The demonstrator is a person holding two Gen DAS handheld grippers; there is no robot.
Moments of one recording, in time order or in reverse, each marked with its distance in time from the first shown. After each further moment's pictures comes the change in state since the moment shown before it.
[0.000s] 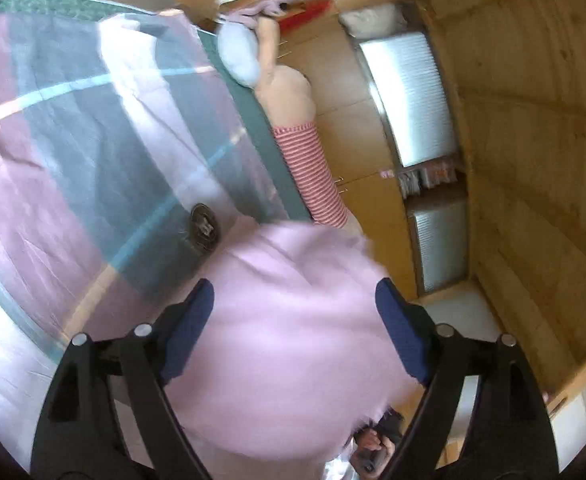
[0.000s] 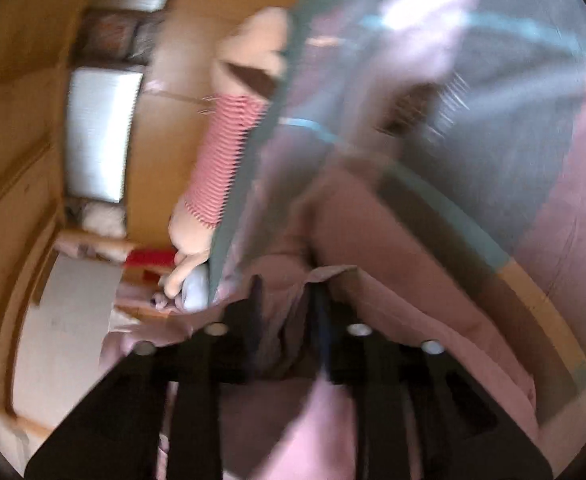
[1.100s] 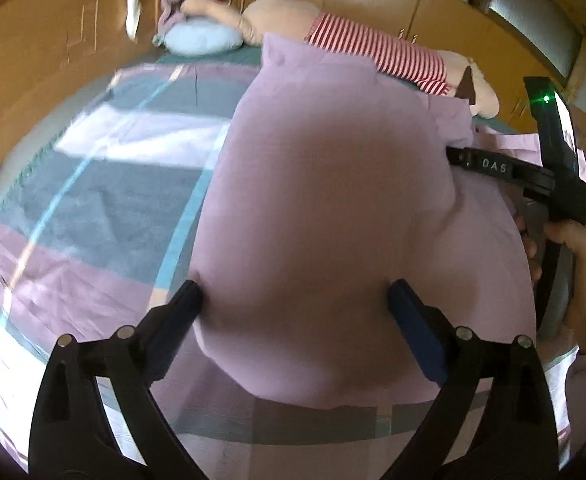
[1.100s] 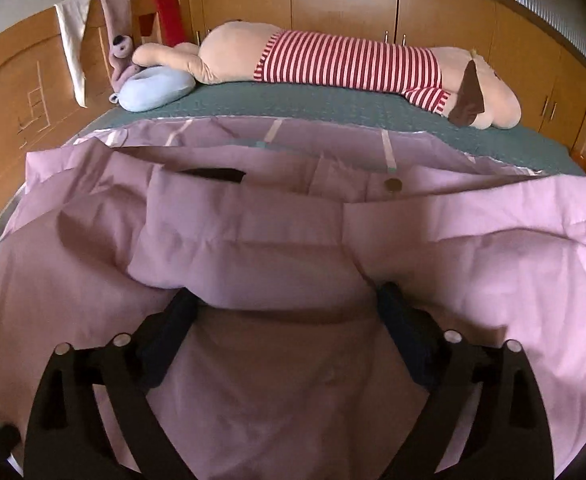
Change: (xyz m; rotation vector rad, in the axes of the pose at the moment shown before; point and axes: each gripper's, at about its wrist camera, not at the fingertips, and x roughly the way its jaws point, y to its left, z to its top) left arm 0.129 -0.025 -0.082 0.665 0.216 0.719; right arm 0.274 0.211 -0.194 -1.218 0.136 -0.488
